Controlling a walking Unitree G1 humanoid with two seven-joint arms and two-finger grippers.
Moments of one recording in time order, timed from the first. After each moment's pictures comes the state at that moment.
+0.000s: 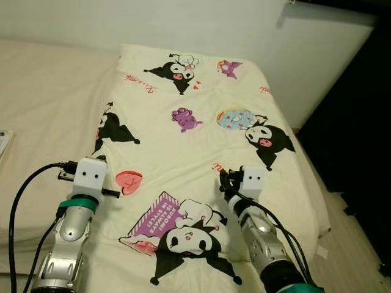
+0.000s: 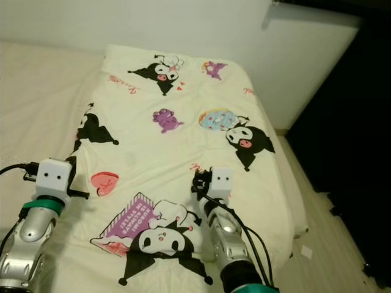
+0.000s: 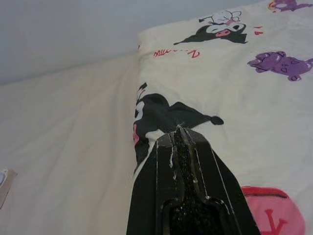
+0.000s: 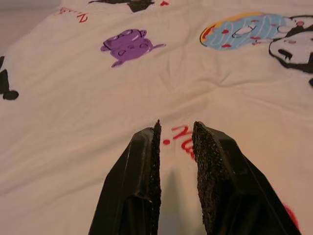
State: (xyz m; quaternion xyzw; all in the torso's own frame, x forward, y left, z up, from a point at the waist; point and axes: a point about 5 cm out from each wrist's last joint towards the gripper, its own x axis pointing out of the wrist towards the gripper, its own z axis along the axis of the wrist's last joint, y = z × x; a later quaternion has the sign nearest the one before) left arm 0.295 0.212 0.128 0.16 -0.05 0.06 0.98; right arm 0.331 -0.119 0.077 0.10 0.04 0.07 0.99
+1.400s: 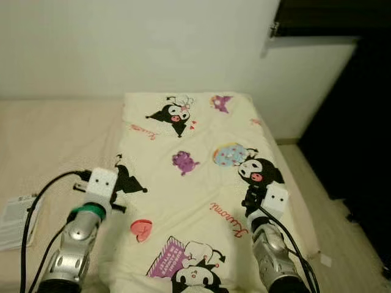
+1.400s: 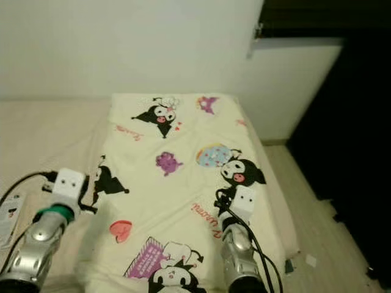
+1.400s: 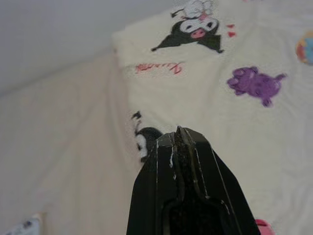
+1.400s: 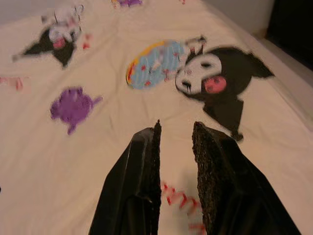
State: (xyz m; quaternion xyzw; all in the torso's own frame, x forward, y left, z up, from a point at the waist) left arm 0.302 0.206 0.083 0.16 0.07 0.01 0.98; right arm 0.309 -0.153 0.034 0.12 0.12 -0.08 0.98
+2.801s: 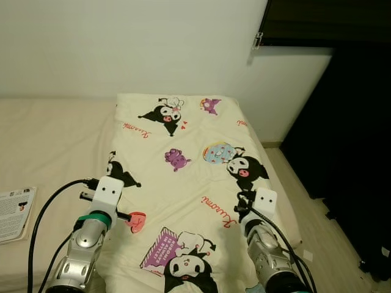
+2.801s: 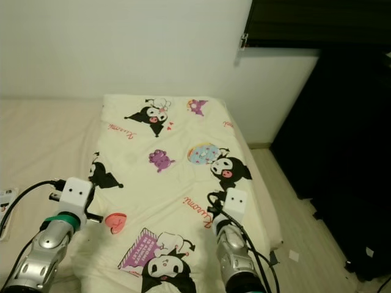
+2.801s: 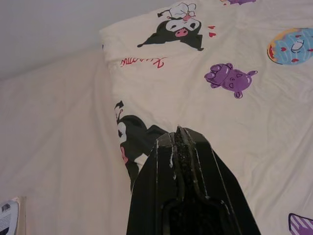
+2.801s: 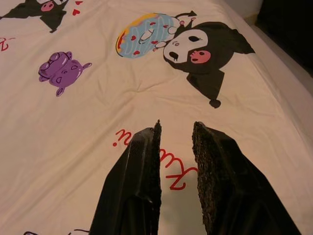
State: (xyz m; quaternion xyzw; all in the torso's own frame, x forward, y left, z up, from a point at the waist) left arm 0.297 0.199 0.073 0.15 0.09 0.01 0.98; right arm 0.310 -0.147 0.026 0.11 0.18 -0.07 0.98
